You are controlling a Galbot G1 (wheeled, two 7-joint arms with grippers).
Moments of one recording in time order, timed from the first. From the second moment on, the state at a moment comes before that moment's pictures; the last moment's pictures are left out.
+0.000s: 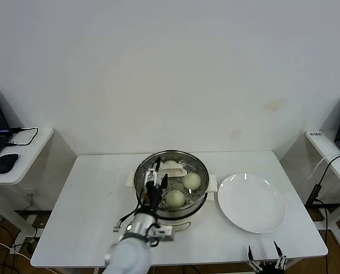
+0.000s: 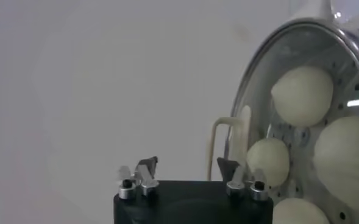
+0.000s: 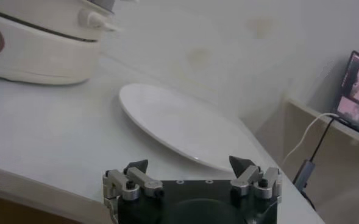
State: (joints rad) left arm 1.20 -1.28 -0.02 -2.08 1.14 0.39 0.10; right arm -1.74 1.58 0.80 1.75 -0.32 0.31 -0.03
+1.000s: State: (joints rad) left arm 1.79 -1.26 -0.43 -2.18 -0.15 -0.03 -0.27; right arm -1.83 1.44 0.68 1.90 -0.01 0.29 -0.09
